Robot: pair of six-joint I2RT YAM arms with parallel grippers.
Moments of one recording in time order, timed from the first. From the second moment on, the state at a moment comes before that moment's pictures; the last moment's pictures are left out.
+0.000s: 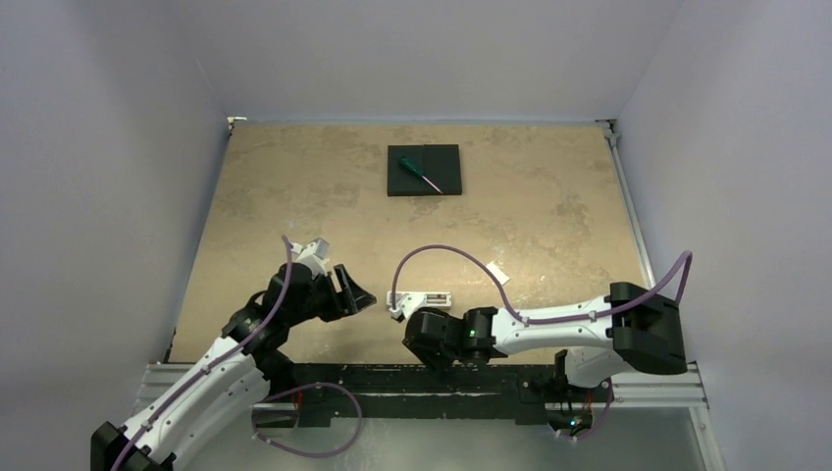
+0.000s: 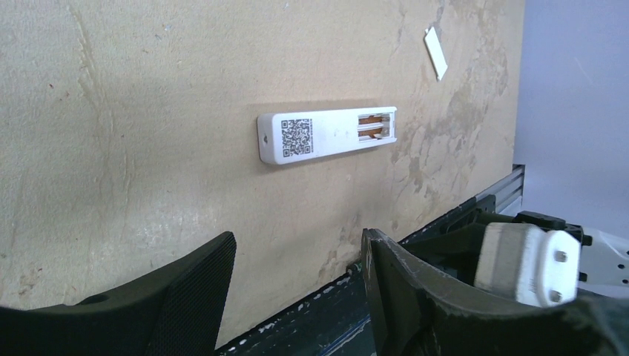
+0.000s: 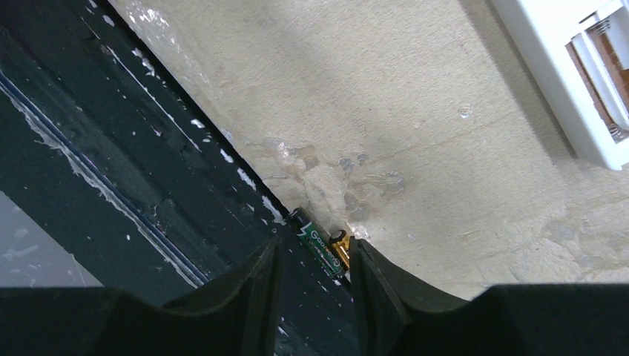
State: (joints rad) left arm -0.57 0.57 0.34 -0.37 0.18 -0.86; right arm 1.40 1.42 0.77 -0.43 0.18 0.49
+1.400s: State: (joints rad) left arm -0.57 0.50 0.43 -0.50 0.14 -0.87; right arm 1.41 1.54 0.82 -0.41 0.14 0.44
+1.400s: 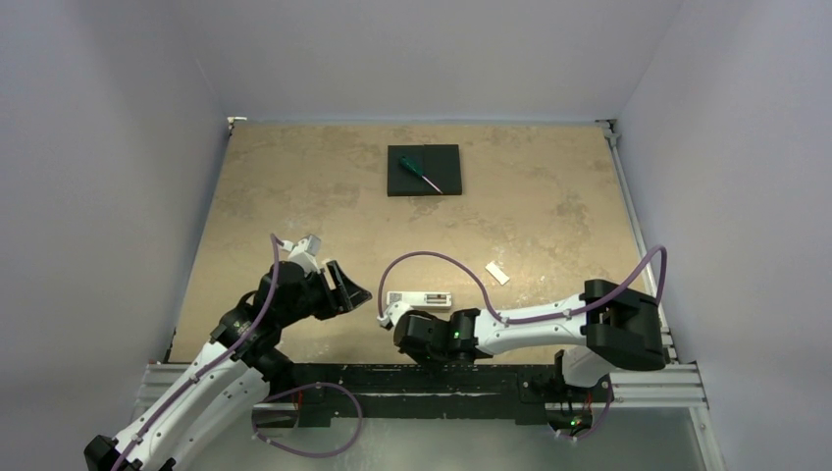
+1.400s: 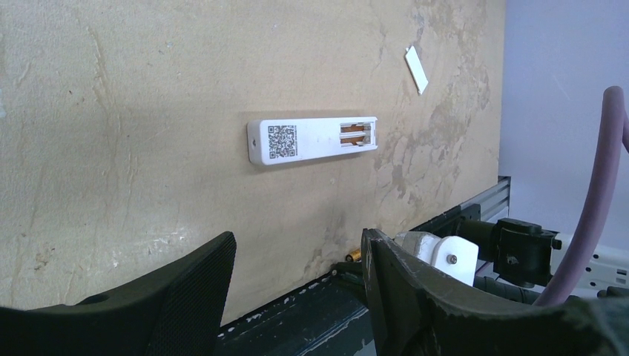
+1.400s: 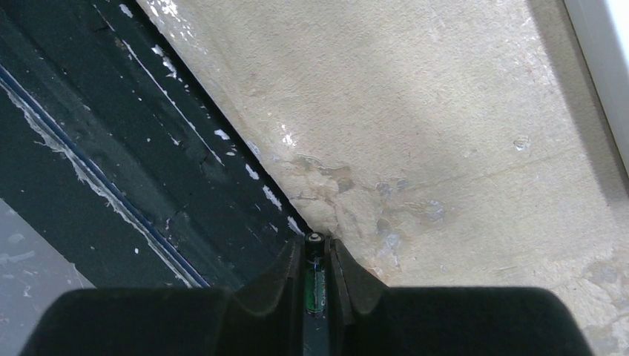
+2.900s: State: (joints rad) left arm -0.57 0.49 0.43 -0.50 0.15 -0.87; right arm 1.28 1.05 0.47 -0.36 0.57 1.22
